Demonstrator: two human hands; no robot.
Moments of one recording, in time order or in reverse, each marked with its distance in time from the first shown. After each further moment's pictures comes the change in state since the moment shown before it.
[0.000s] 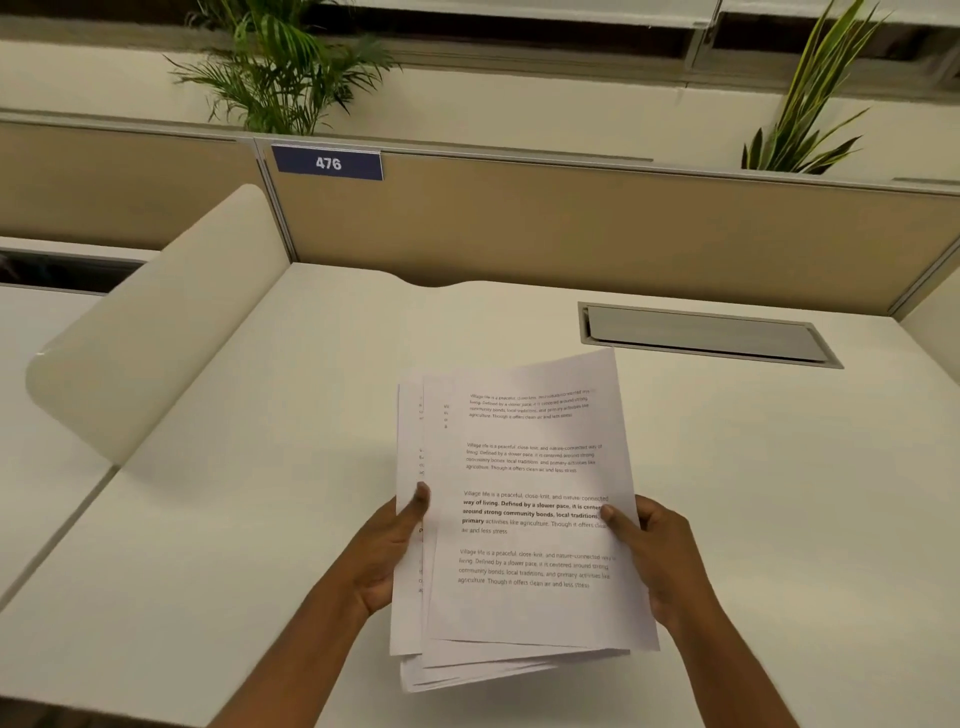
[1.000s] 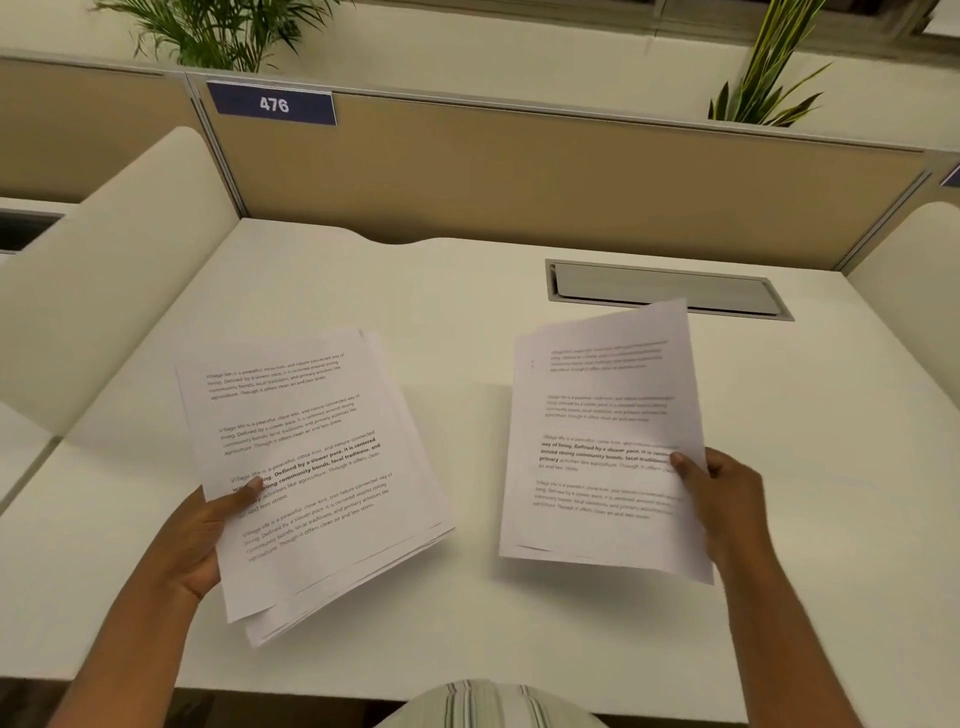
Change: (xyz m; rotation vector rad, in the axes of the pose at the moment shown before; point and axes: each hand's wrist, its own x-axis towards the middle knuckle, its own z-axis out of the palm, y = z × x) left_hand -0.050 0.028 -0.111 -0.018 0.295 0.165; right_hand 0.014 0.005 -0.083 -0.097 0.353 -0.085
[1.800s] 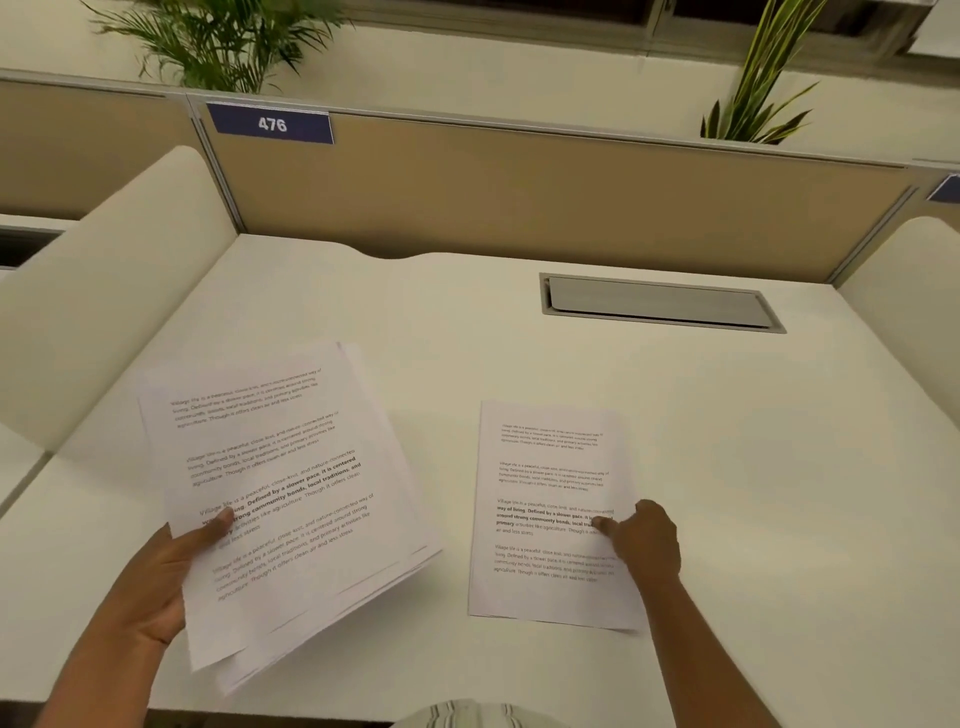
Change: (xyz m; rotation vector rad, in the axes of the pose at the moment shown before) left_hand -0.021 -0.004 -0.016 -0.021 0.044 -0.010; right_hand -0.007 0.043 0.055 -0.676 -0.089 0.279
